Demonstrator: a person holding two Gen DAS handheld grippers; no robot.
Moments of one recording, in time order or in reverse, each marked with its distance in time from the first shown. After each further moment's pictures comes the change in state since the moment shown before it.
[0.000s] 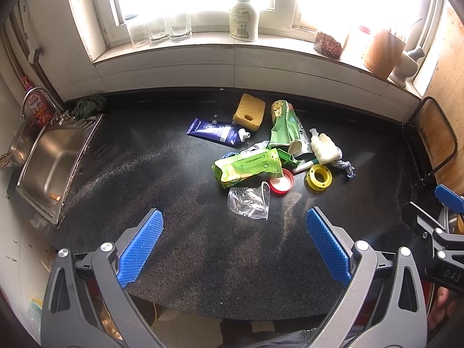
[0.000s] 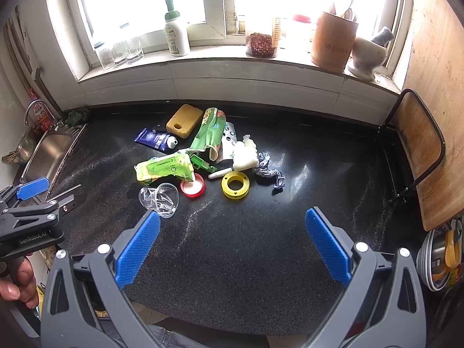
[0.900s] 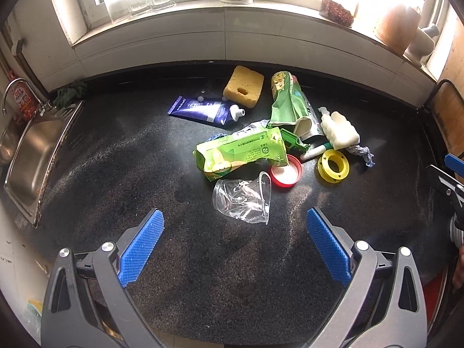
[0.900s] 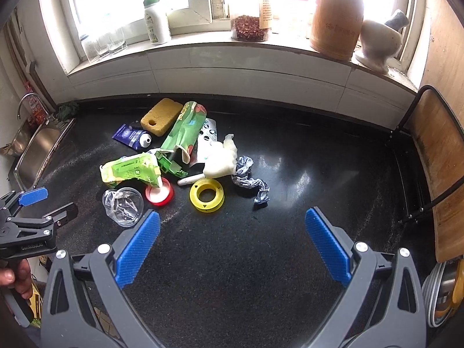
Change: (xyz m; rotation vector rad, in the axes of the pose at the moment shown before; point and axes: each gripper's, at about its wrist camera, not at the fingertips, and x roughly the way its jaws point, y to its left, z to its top) left arm 0.097 -0.016 -0.012 0.005 0.057 0.000; right arm 0.098 -0.067 0.016 -0.079 0.019 0.043
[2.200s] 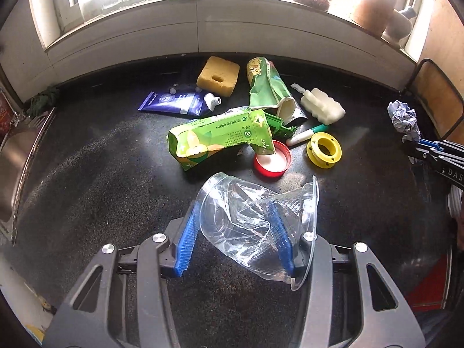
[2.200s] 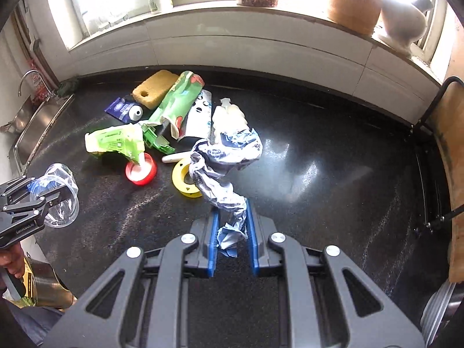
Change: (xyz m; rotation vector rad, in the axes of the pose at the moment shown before) left arm 0.023 0.000 -0.026 0.095 -0.055 -0.107; right arm 0.022 -0.010 -0.016 -0.033 0.051 0.043
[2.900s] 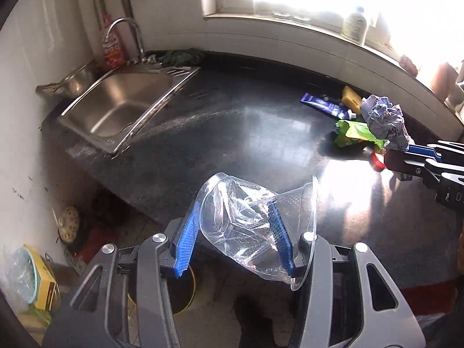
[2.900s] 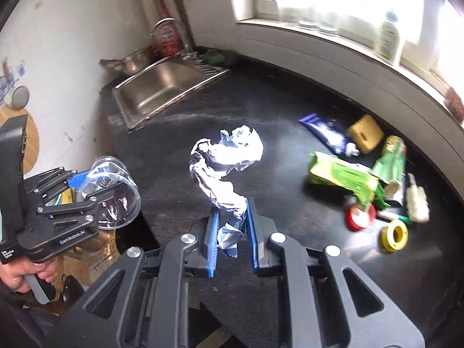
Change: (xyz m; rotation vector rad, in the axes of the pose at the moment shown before) left arm -0.141 0.177 -0.142 -0.371 -0.069 0.304; right arm -0.042 0.311 -0.010 -0.453 -0.004 0.414
